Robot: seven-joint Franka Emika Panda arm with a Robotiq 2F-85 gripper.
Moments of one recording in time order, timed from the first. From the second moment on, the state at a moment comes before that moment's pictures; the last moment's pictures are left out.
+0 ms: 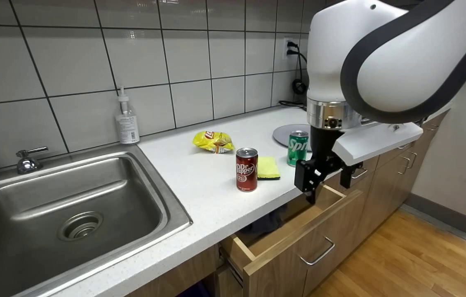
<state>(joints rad) 0.02 0.10 0.03 -2.40 -0.22 2.44 0.43</state>
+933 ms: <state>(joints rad) 0.02 0.37 0.00 -2.30 -0.19 2.72 0.25</state>
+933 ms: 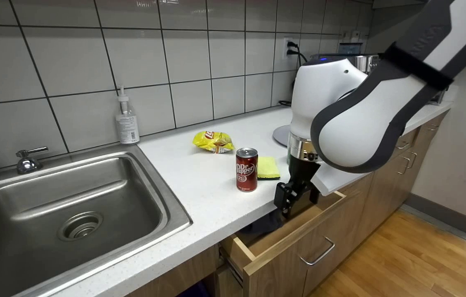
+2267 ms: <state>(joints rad) 0.04 0.51 0.00 -2.22 -0.10 2.75 0.12</state>
